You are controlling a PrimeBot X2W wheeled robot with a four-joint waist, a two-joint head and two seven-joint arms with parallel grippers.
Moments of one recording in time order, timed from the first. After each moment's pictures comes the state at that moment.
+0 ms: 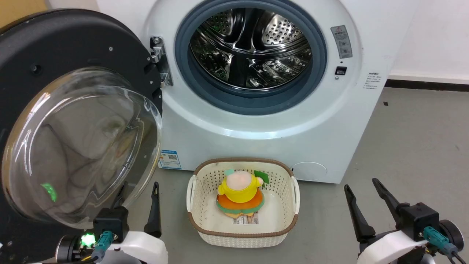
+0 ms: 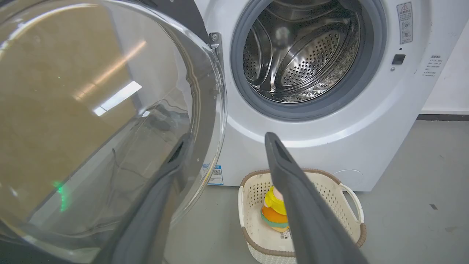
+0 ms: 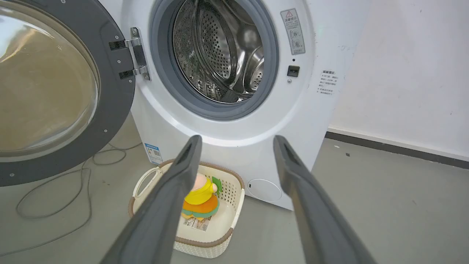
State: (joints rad) left arm 0.02 0.05 -0.01 0.01 -0.01 0.02 -0.04; right arm 0.01 -0.06 0.01 0.01 0.04 0.13 -0.04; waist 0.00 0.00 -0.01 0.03
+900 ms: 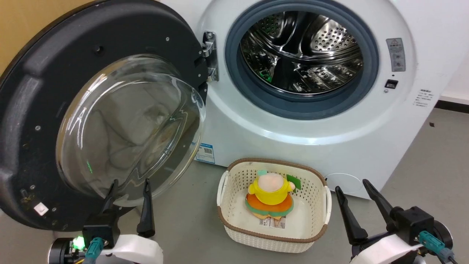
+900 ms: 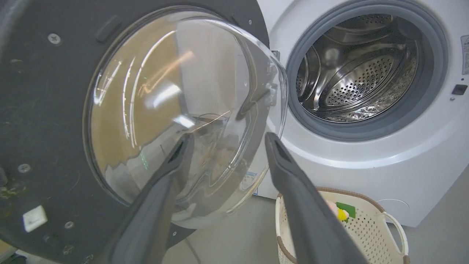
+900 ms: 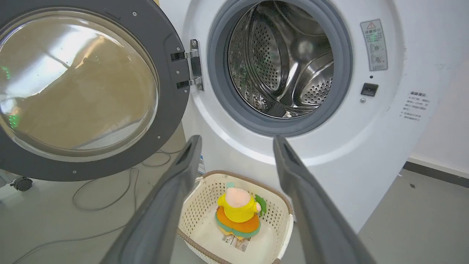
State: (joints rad) left arm 0.03 0.05 0.00 -0.03 -0.03 0.04 -0.09; right arm 0.01 -0.07 0.06 0.03 0.10 0.13 -0.09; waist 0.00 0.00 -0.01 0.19
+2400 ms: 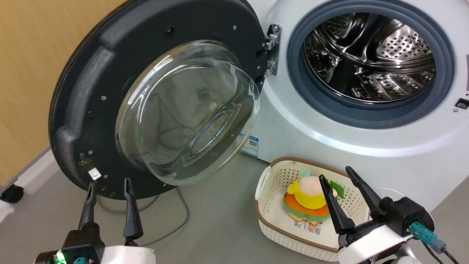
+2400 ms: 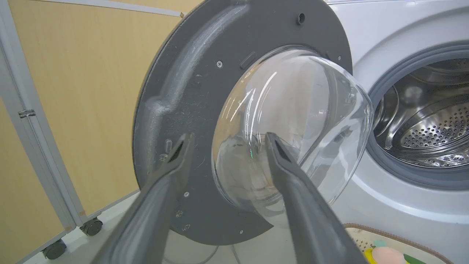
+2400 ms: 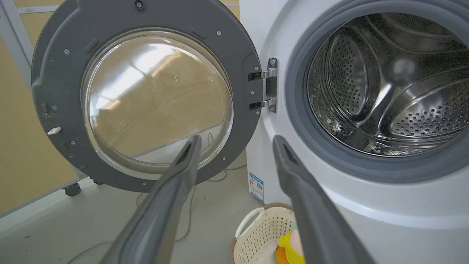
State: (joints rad) left arm 0.10 0.05 0.01 -0.14 -0.07 0.16 -0.19; right arm -0.08 -0.14 0.21 0.10 0.23 0.13 -0.19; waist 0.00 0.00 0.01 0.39
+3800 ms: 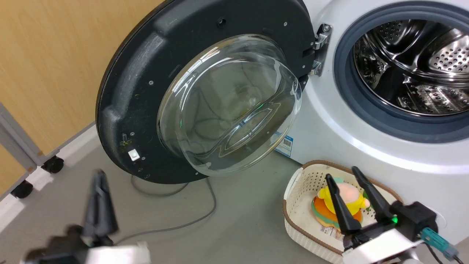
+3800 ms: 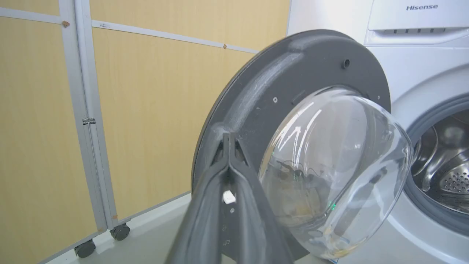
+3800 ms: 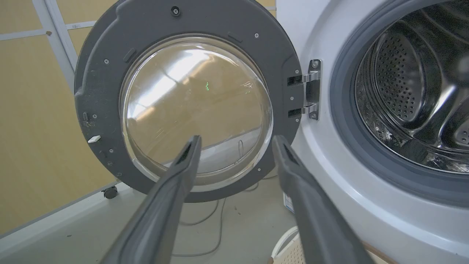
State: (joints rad) left arm 0.11 0.05 0.02 -0.20 -0.11 0.14 -0.26; right arm -0.07 -0.18 0.24 0.11 0.32 0.13 -0.26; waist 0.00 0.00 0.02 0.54
